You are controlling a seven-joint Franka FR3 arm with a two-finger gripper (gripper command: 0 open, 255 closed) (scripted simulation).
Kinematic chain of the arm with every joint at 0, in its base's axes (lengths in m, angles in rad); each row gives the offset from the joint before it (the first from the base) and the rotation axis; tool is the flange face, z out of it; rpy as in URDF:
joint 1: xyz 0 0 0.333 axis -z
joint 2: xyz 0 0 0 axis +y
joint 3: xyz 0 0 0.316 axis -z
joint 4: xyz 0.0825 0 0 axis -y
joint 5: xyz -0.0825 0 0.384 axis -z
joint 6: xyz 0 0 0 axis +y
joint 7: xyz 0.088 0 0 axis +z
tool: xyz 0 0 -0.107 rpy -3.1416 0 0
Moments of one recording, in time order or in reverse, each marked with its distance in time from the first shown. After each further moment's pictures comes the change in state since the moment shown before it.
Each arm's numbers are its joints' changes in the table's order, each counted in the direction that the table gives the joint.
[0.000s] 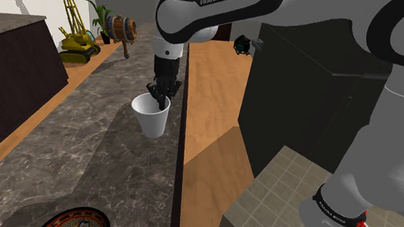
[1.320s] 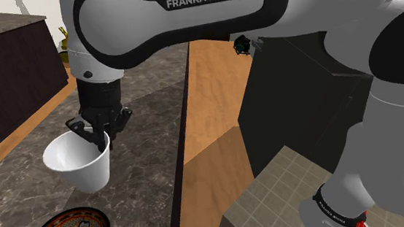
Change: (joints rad) arm -0.265 0.131 -0.137 0.230 0.087 0.021 -0.420
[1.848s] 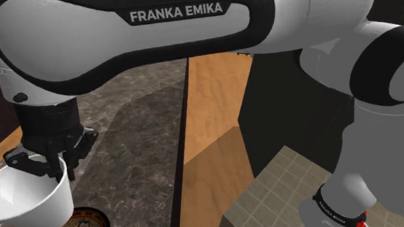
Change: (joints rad) arm -0.140 0.151 -0.026 0.229 0.072 0.056 -0.165
